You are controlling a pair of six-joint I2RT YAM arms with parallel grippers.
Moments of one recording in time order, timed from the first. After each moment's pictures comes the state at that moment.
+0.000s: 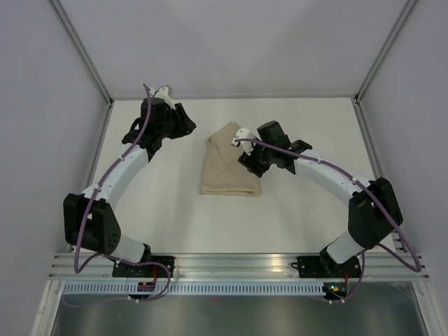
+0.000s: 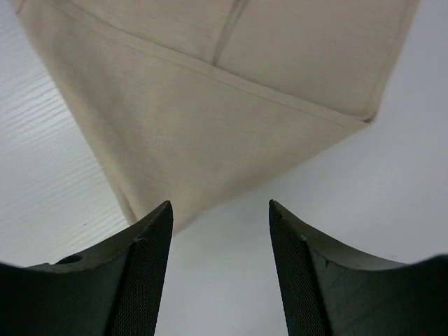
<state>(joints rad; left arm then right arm) -0.25 1.52 1.26 -0.25 0.12 -0.43 0.54 1.57 1.20 -0.47 -0.20 -0.45</state>
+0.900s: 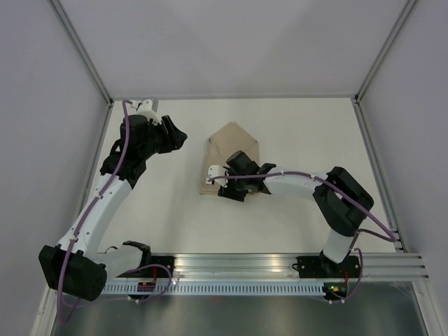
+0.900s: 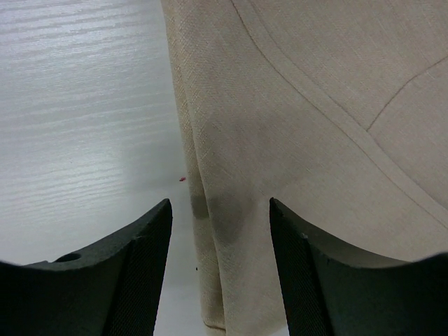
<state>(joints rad) -0.26 1.13 1.07 -0.34 0.12 -0.42 0.83 1.77 1.07 -0.24 -0.16 -0.60</state>
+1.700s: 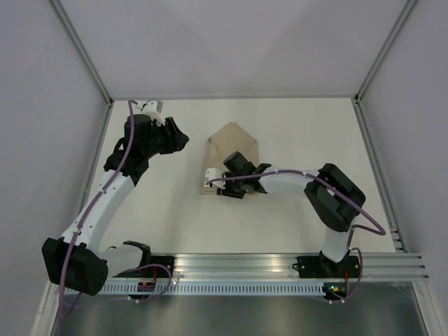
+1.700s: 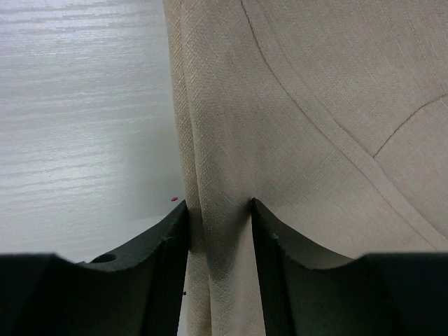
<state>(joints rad) -0.26 1.17 1.07 -0.34 0.14 -0.40 0.83 1.84 1.08 -0.21 -0.16 -0.67</state>
